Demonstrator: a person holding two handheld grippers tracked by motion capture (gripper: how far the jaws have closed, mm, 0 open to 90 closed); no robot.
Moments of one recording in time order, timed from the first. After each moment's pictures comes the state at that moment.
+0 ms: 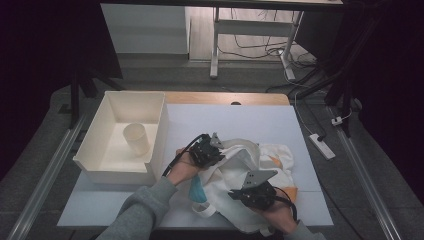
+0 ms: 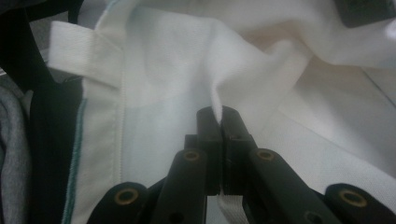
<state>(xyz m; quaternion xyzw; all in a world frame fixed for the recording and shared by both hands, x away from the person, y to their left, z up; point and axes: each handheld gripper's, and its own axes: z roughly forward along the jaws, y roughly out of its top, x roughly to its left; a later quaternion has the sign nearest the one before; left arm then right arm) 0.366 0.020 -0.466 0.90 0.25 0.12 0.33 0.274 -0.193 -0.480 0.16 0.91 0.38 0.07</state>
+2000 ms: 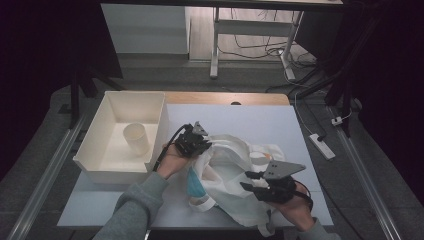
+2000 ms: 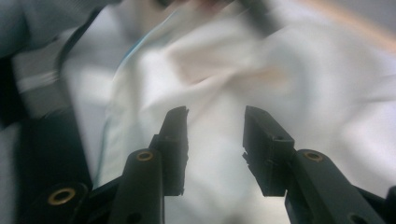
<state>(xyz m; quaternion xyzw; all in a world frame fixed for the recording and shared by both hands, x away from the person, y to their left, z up) 0.383 0.057 -0.463 0.87 0.31 0.14 0.35 0.274 -0.229 -0.428 0.19 0.87 0.44 0.14</state>
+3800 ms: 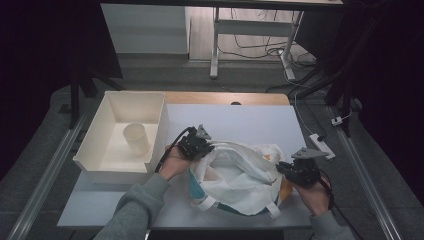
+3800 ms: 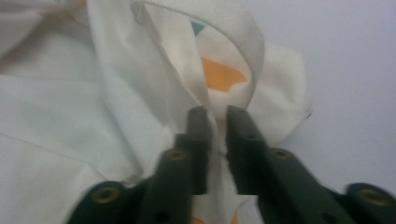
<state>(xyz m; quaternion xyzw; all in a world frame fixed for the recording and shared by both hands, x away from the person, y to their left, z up) 0.381 0.050 -0.469 0.88 0.30 0.13 0.35 0.333 -0.314 -0.467 0.39 0.83 0.36 0.17</state>
